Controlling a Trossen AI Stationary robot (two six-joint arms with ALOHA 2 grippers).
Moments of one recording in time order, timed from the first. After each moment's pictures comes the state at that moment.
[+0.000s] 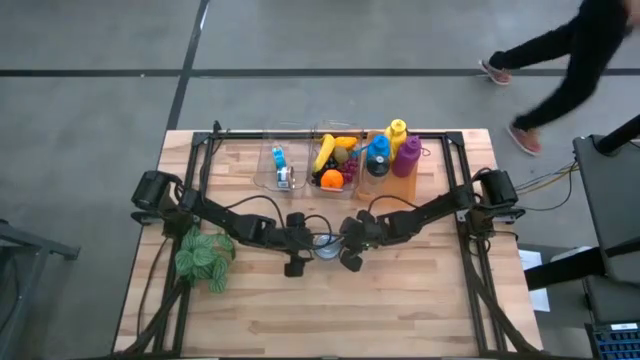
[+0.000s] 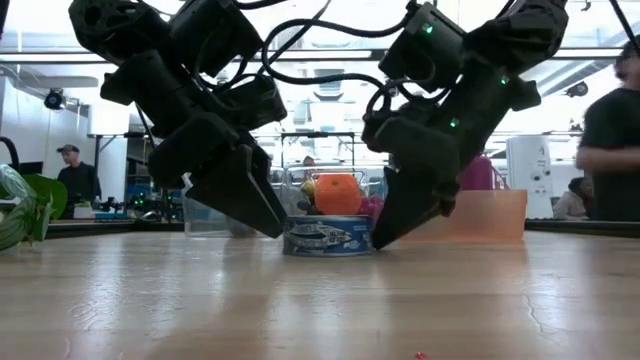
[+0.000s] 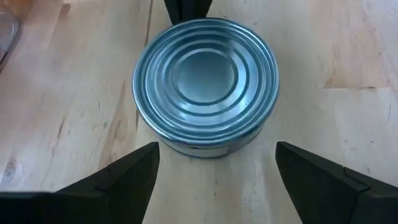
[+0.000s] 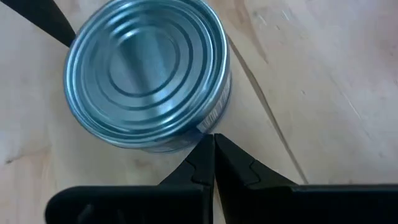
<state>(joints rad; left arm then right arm) -0.19 1.76 0.78 0.13 -0.16 -0.10 0.15 1.82 0.85 0.05 0.16 0.57</state>
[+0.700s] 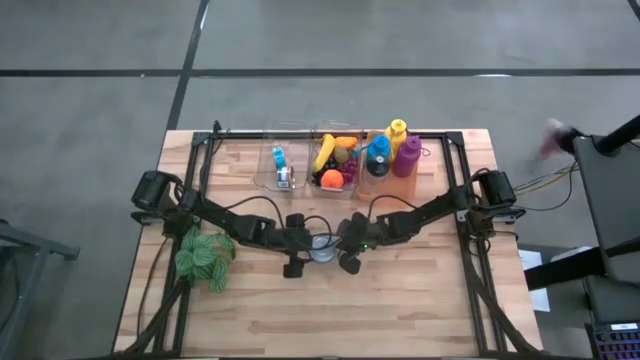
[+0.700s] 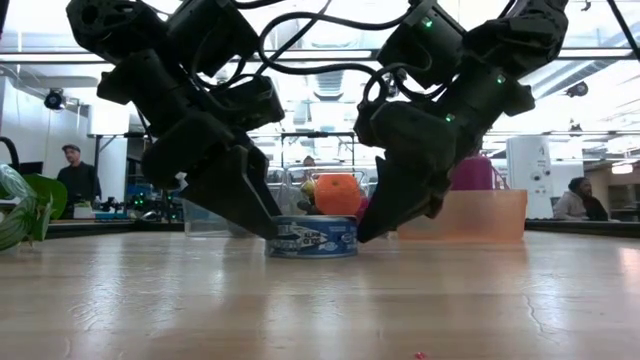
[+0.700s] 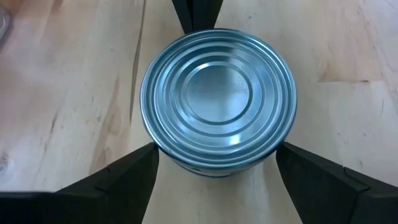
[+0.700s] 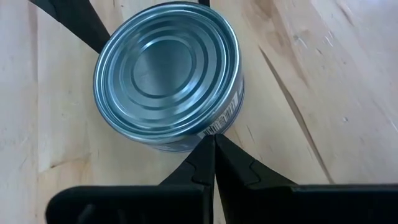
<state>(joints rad) -0.19 1.76 0.78 0.13 -0.15 -0.10 0.15 1.84 0.85 0.17 0.10 0.54</state>
